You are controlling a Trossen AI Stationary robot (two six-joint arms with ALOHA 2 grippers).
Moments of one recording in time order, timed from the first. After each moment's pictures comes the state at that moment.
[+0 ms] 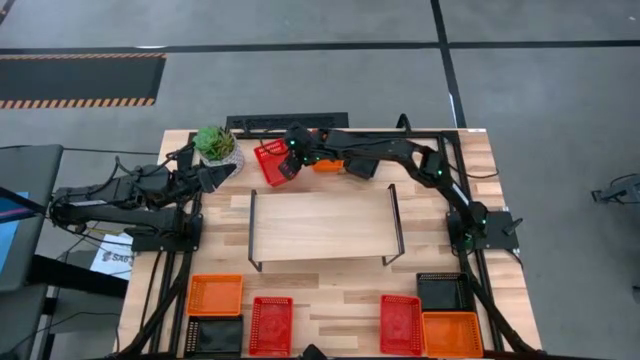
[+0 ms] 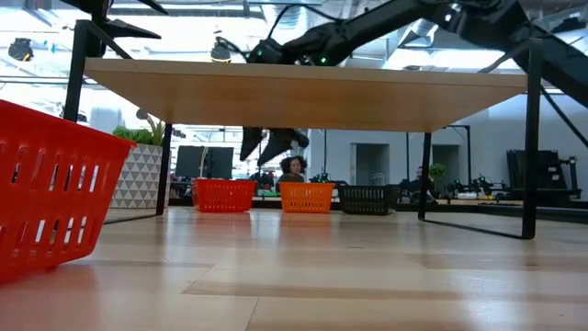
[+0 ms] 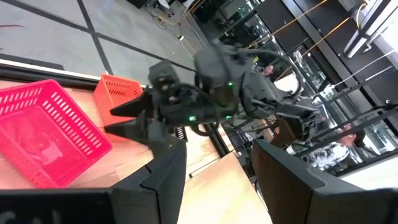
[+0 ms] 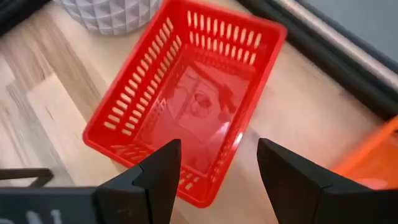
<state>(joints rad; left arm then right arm) 0.00 0.42 0.65 -0.41 -0.53 -1.01 -0.34 2.34 2.05 -0.58 0.10 0.37</state>
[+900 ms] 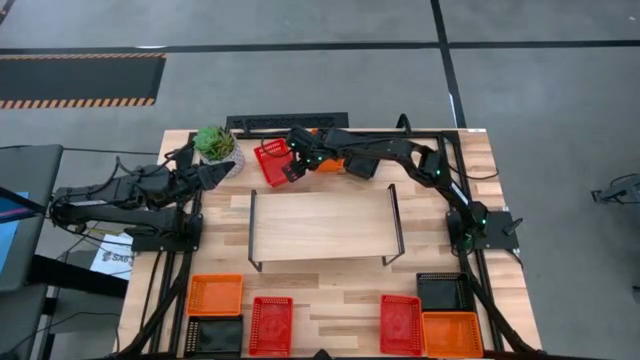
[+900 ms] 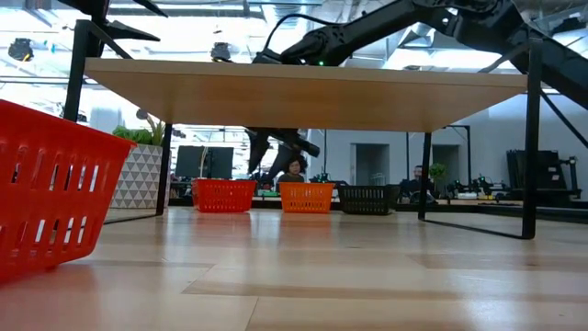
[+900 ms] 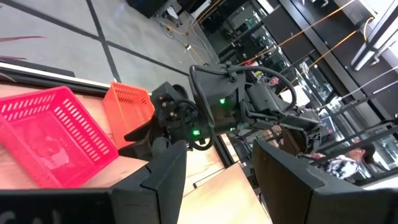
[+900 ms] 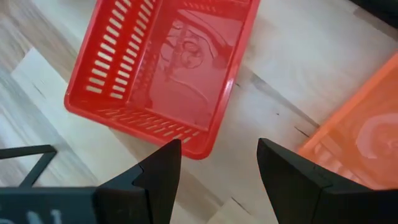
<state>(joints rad) 0.00 0.43 0.65 -0.41 -0.59 -1.03 -0.35 2.35 2.07 -0.73 0.03 0.53</state>
